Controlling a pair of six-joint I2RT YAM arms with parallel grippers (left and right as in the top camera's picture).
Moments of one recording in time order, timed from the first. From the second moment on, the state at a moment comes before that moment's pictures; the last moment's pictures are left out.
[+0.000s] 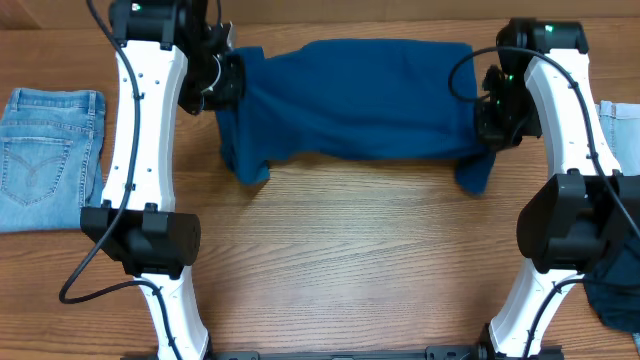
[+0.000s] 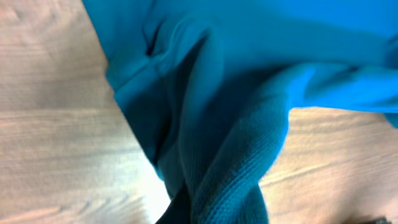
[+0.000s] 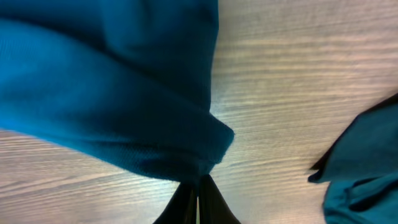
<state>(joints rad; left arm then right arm) -0.11 2.14 2.42 -1.69 0.23 -0.15 -0.05 2.10 1.99 -1.62 0.05 0.04</state>
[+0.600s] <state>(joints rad) -0.25 2.14 1.88 -1.69 0.20 -0.13 -0.07 2.10 1.68 -1.62 0.05 0.17</state>
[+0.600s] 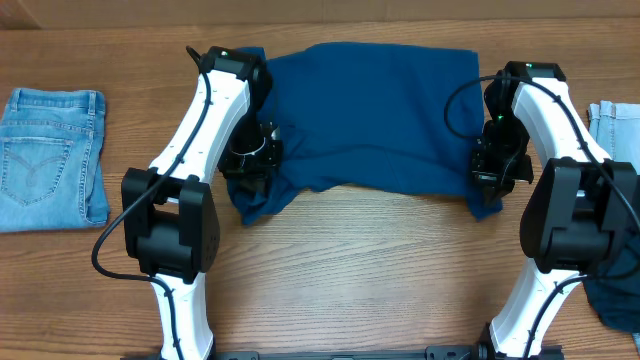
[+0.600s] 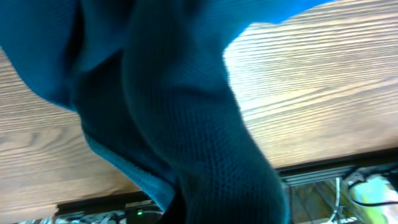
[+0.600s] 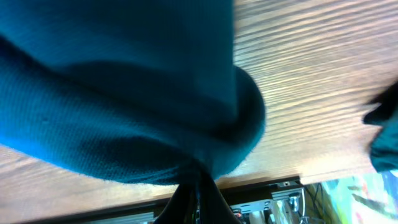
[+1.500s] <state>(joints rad) -0.13 1.92 1.96 -1.69 0.08 -0.20 -0.07 2.10 1.71 -1.46 -0.08 0.07</state>
